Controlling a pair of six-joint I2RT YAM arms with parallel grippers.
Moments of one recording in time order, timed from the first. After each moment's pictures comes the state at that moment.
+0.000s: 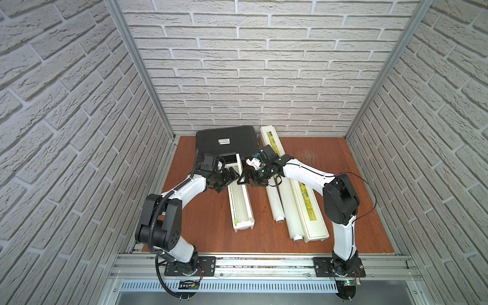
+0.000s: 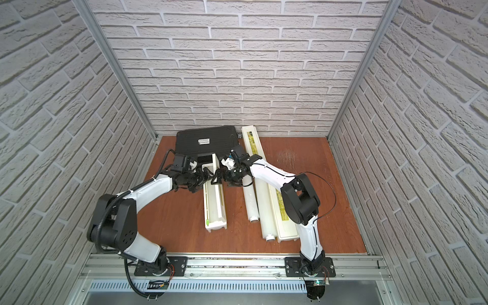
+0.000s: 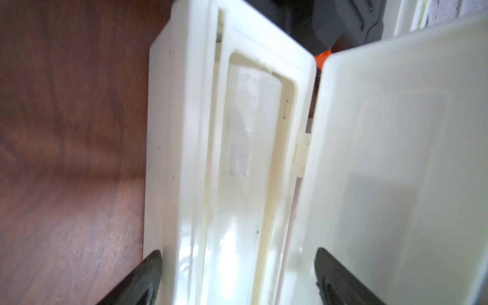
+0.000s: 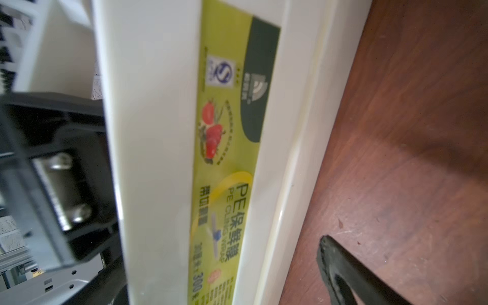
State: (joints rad) left arm -0.26 1.57 0.96 -0.38 0.43 -0.78; right arm 0.58 2.03 1.62 -0.66 -0.63 0.49
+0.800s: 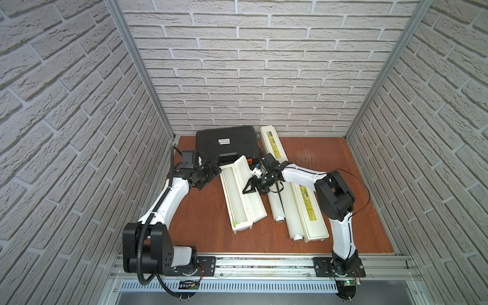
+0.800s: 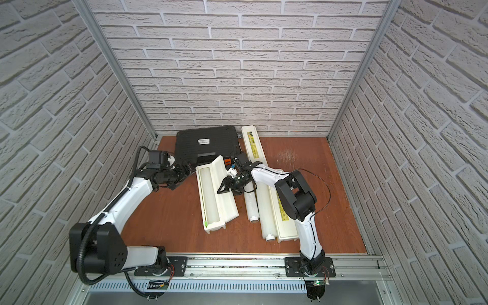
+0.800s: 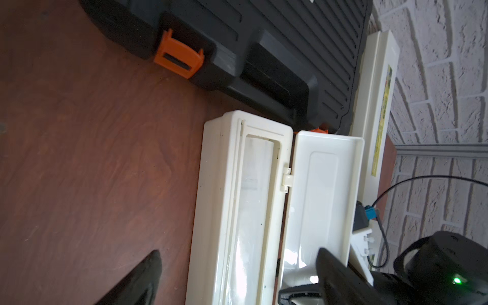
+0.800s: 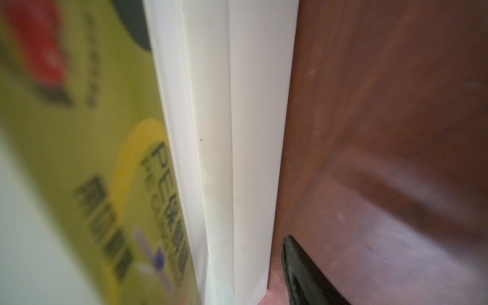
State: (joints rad) left arm -0.04 1.31 0.99 -0.61 0.33 -0.68; right arm 0.59 2.11 1.50 -0.53 -0.81 0.55
